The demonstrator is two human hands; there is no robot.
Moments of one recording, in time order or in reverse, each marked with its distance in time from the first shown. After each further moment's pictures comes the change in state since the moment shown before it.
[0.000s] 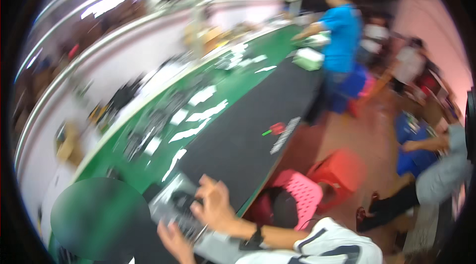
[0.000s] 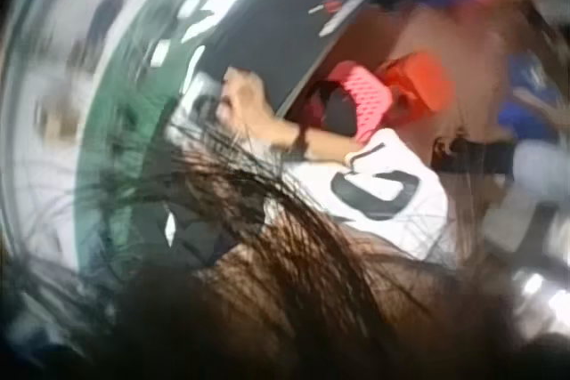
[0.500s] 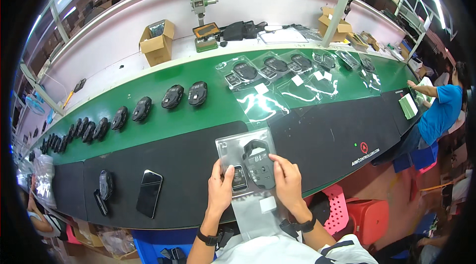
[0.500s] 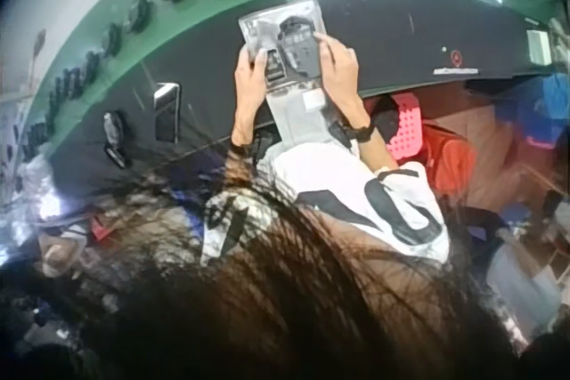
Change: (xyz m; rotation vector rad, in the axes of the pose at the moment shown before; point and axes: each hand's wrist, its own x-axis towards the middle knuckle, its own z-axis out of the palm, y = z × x) left_hand 0.006 0.038 -0.020 -0.279 -0.116 -0.209; right_hand 0.018 -0.010 -0.026 0.232 -0.250 -0.016
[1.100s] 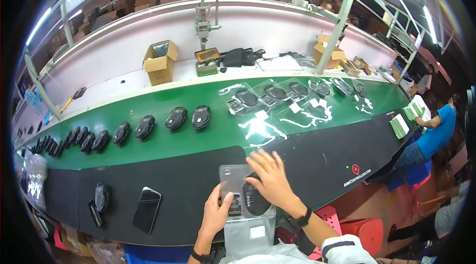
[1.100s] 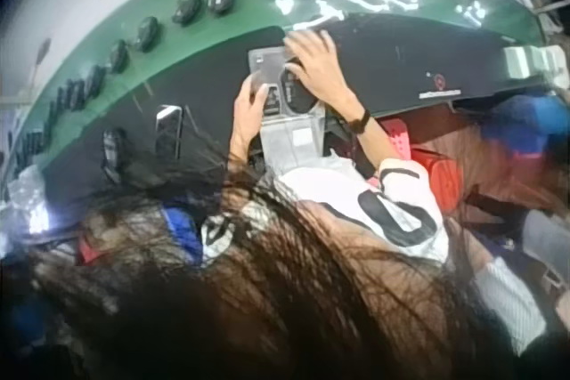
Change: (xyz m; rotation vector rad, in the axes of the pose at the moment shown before) left_hand -0.008 0.005 -0.027 0.109 -0.103 0.000; right_hand 0.055 -0.009 0.020 -0.376 -0.218 -0.517
